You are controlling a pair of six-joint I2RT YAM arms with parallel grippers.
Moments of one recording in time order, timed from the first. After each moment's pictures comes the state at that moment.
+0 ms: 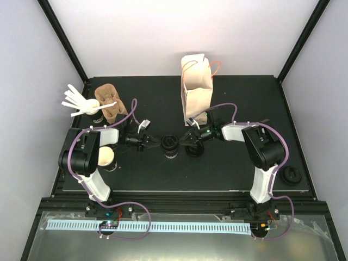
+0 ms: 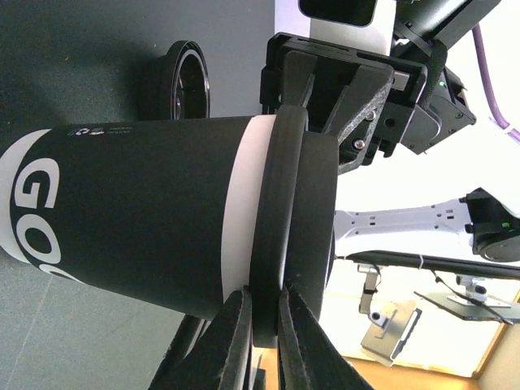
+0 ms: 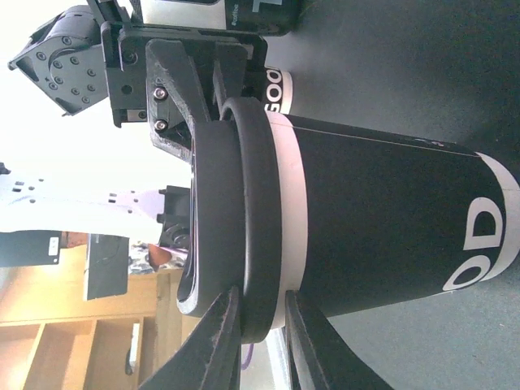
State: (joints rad) left arm -0.13 1.74 0.77 -0.26 1.35 -0.38; right arm 0.44 1.93 0.96 0.01 -1.27 0.53
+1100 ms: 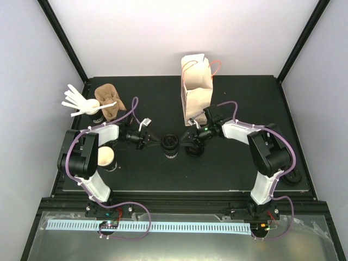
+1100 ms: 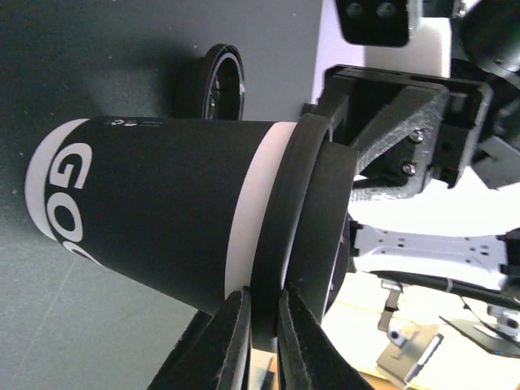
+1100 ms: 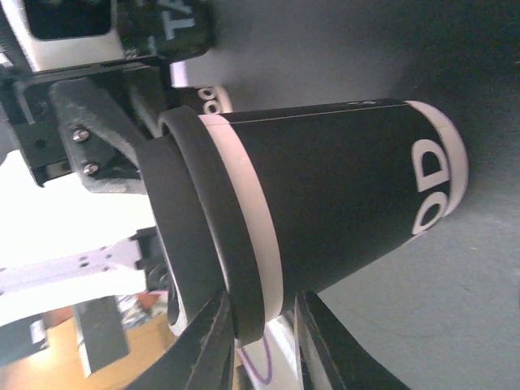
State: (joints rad) left arm -0.15 1.70 0.84 -0.39 1.25 -0.40; right arm 0.46 1.84 1.03 -0.22 -1.11 0.70
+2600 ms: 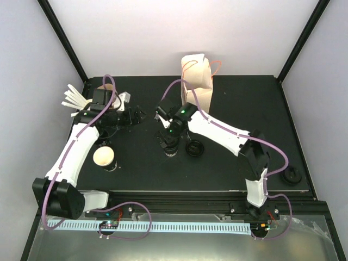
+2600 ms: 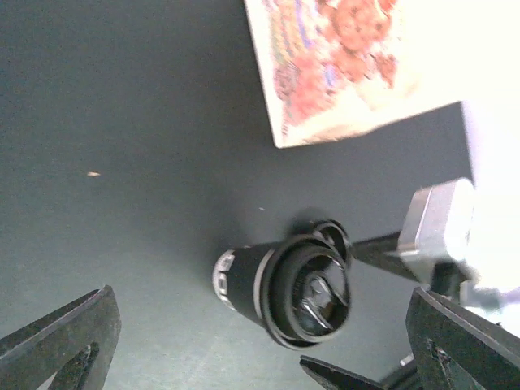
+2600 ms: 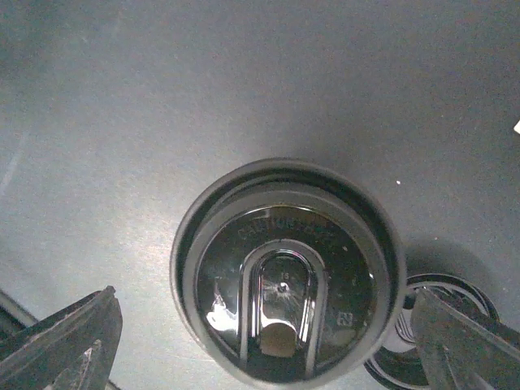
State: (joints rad) left arm -0.15 1.28 1.18 -0.78 0.55 -0.39; right arm 0.90 1.91 1.76 -1.02 -0.04 0.23
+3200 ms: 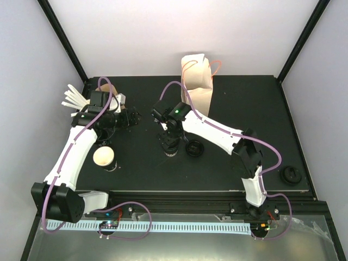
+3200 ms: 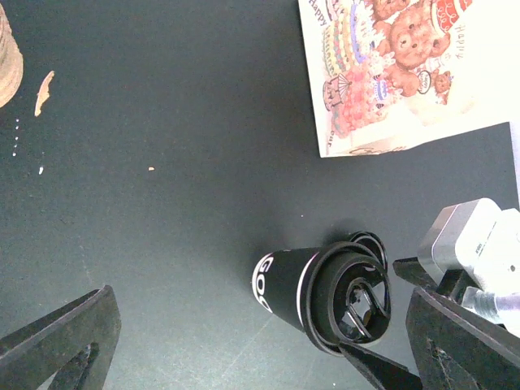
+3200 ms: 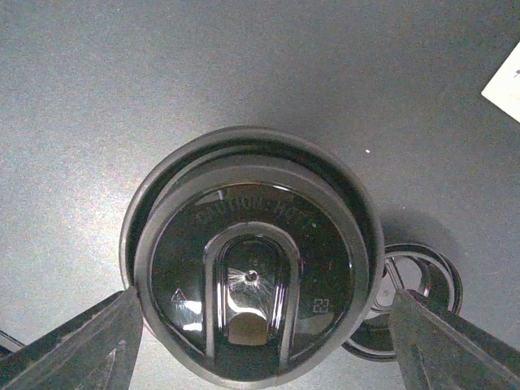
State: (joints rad) left arm -0.12 1.23 1.17 -0.82 0.41 -0.41; right arm 0.93 2.02 1.87 -1.18 0.08 0.24
